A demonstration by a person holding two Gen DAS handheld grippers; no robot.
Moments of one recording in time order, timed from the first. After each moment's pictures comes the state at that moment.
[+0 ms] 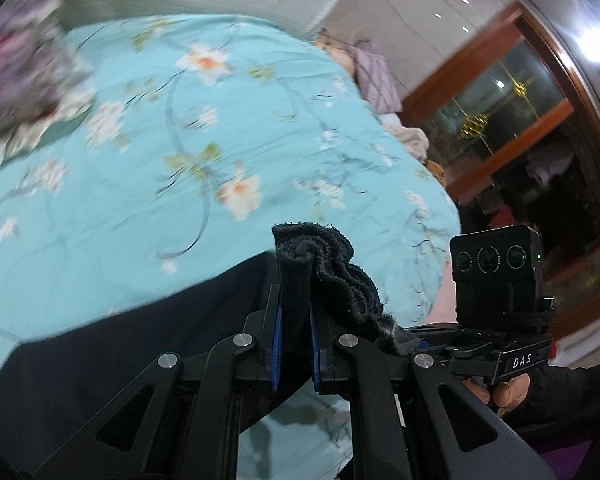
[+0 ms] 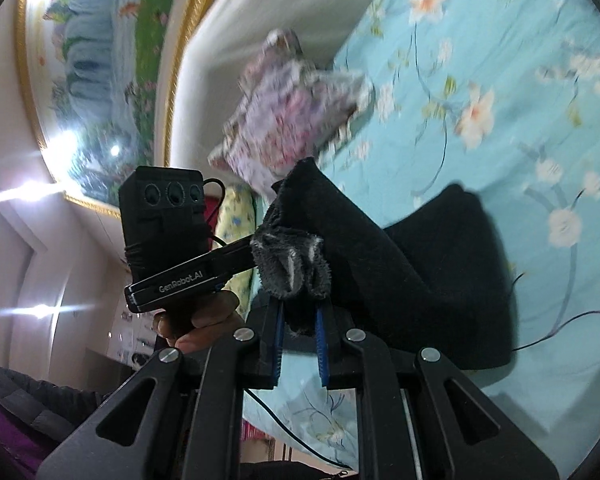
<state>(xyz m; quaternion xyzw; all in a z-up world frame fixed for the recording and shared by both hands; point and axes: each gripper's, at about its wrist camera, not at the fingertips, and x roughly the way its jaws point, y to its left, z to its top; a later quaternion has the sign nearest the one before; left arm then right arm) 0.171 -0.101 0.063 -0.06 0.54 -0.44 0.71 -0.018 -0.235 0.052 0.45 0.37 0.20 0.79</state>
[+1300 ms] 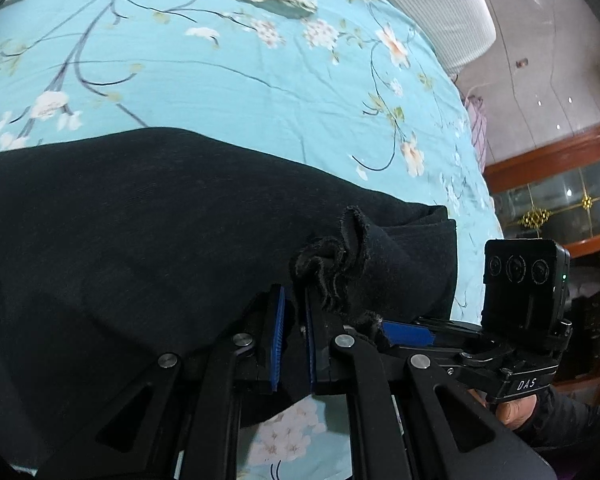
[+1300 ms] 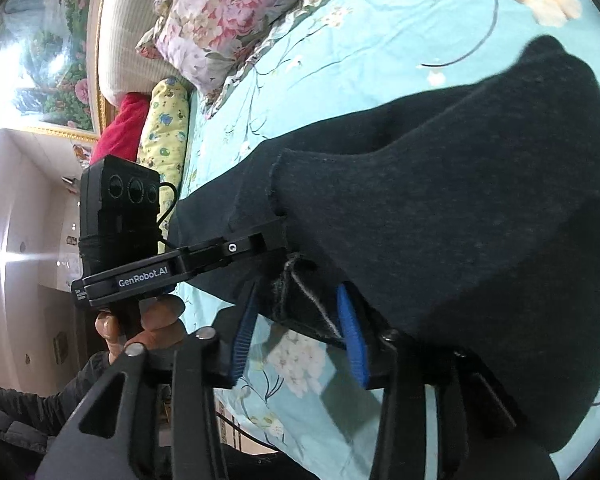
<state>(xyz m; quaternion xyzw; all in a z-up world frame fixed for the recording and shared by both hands) 0.149 0.027 -0.034 -0.19 0.61 -0.27 0.72 0.052 -0.154 -0.025 0.34 0.54 0.20 0.74</state>
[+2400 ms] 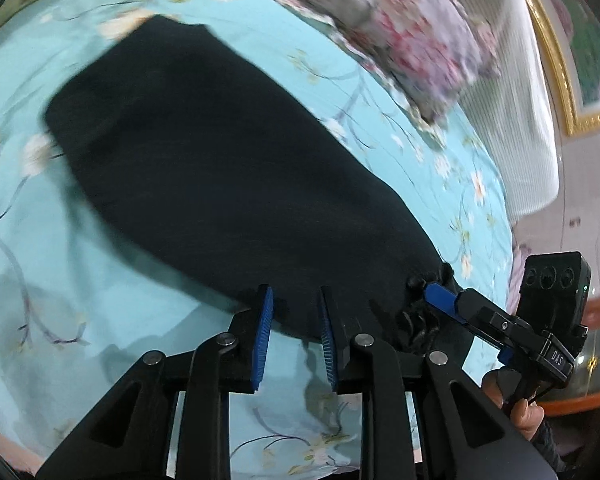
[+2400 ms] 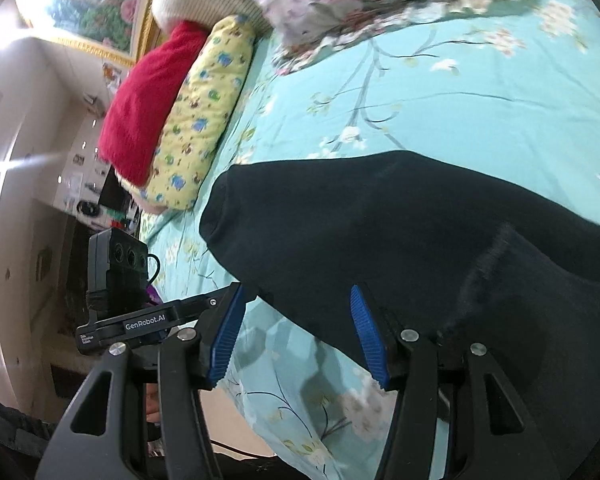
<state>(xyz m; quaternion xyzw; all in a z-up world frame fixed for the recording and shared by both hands) 0.036 0.192 -0.006 -0.35 0.54 -0.03 0.76 0.108 -0.052 0.011 0.22 0.56 0.30 0.74</state>
